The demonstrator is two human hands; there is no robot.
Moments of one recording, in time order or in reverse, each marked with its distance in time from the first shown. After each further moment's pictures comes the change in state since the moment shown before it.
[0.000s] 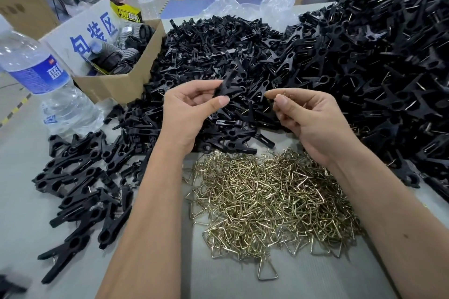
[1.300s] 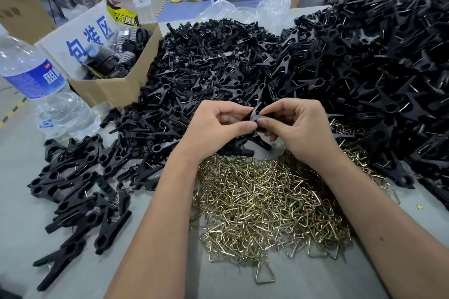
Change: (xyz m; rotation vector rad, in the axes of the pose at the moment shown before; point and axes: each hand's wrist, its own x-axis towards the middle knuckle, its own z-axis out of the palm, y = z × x) left_hand -0.012 0.001 0.028 0.320 -0.312 -0.109; right_hand 0.007 0.023 -0.002 -0.415 -0.016 -0.286
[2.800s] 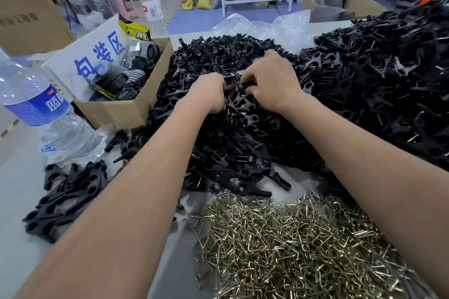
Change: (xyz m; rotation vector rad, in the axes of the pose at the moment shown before) left_hand 0.148 0.004 -0.064 1.004 0.002 -0.296; right_hand 0.180 -0.016 0.042 -1.038 -0.132 -0.208
